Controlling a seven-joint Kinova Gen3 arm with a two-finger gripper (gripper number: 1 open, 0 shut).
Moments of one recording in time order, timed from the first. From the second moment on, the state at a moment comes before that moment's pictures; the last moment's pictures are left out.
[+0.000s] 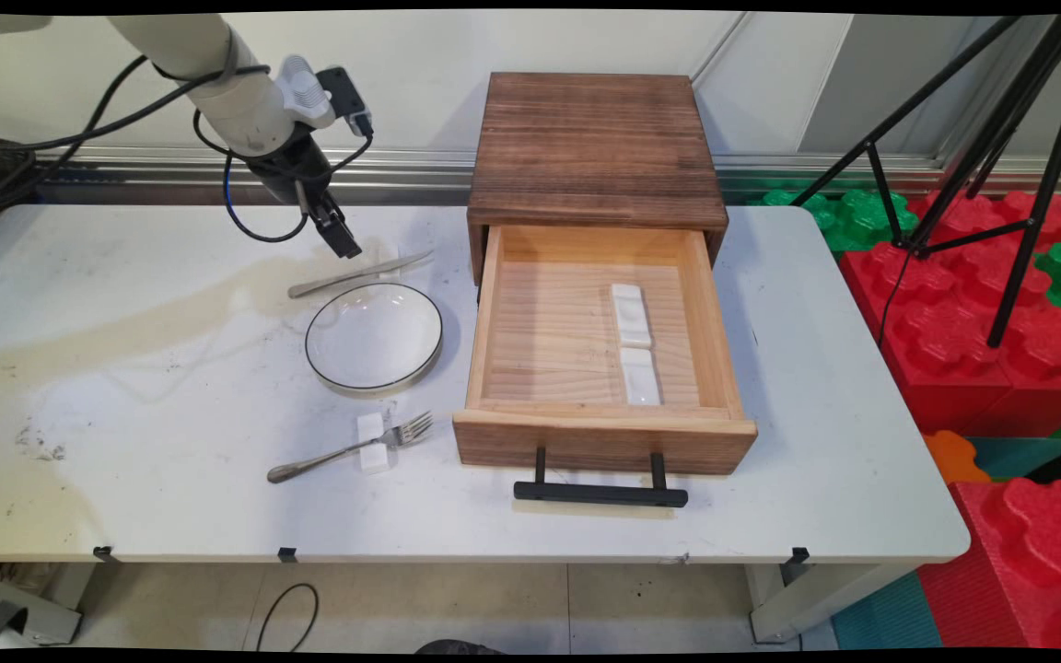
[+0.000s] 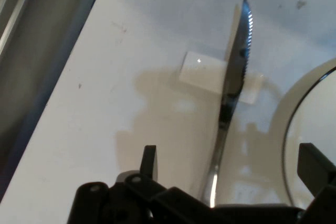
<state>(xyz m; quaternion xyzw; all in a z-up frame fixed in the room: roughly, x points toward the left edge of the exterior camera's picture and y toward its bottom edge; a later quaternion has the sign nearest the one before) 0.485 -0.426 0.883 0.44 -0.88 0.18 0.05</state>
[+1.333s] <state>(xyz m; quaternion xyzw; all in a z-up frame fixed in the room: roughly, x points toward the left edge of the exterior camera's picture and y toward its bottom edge) 0.524 -0.486 0.816 0.39 -0.92 0.11 0.04</state>
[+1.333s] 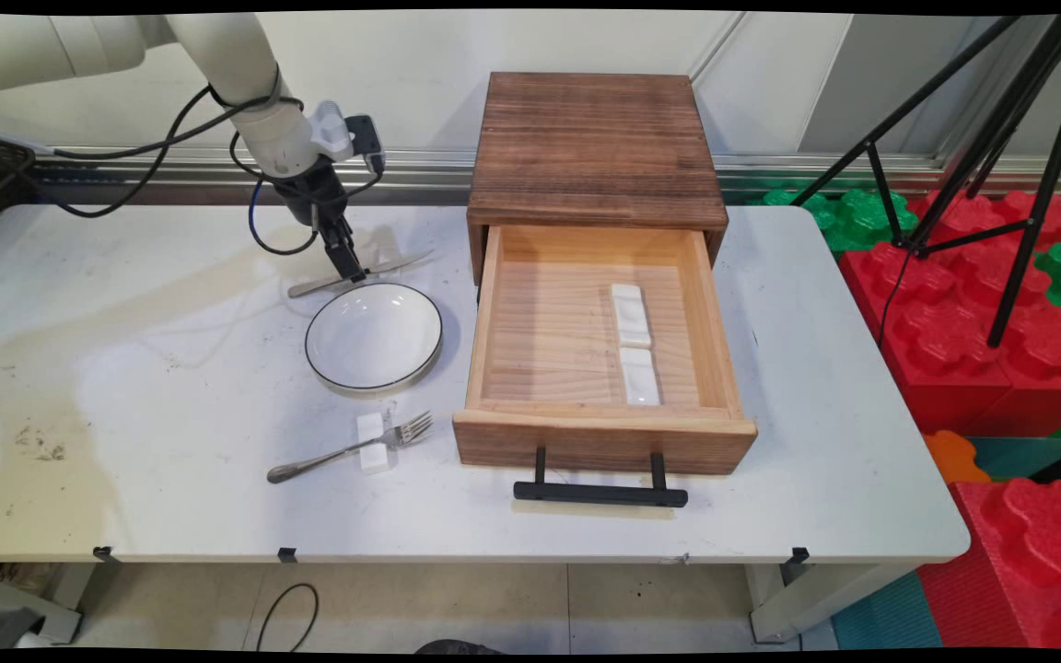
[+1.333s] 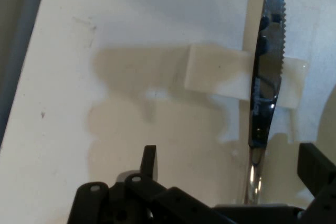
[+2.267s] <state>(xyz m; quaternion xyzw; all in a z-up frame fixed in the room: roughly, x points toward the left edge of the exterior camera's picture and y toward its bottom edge) 0.531 -0.494 0.805 0.37 -0.92 0.09 0.05</state>
